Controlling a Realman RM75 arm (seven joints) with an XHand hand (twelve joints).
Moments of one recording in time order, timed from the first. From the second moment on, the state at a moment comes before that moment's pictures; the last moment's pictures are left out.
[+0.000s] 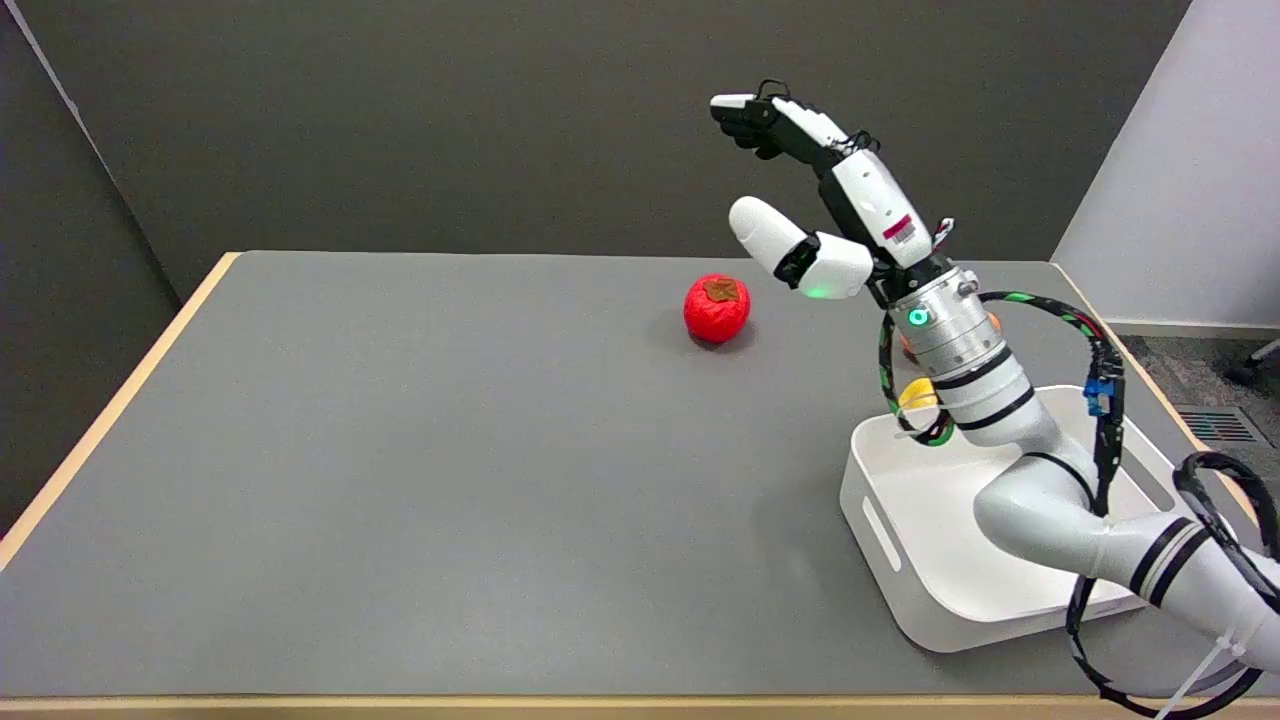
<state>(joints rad) 0.14 -0.84 -1.97 1.40 0.58 0.90 0.73</state>
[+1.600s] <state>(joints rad) 0.41 -0.82 -1.95 1.42 0.26 0.29 0.79</state>
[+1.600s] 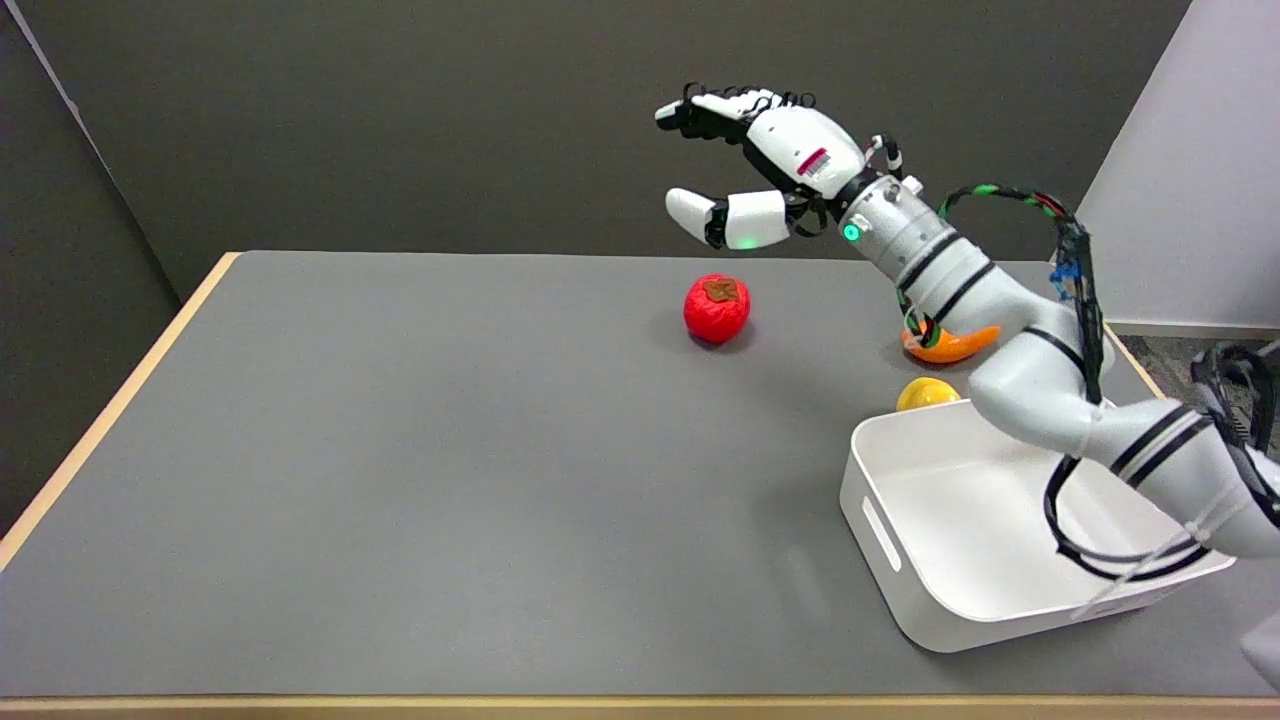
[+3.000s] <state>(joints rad) 0.68 -0.89 -2.25 1.11 0.24 -0.05 0.71</state>
